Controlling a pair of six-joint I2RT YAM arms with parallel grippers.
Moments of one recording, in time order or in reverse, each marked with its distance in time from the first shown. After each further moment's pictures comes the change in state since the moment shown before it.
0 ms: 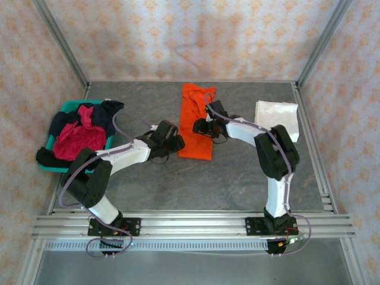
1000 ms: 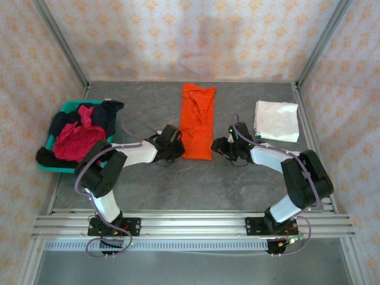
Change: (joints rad) left arm -0.009 0.140 -0.028 0.161 0.107 -0.086; right arm -0.078 -0.376 -0.541 0.160 -0.105 0.197
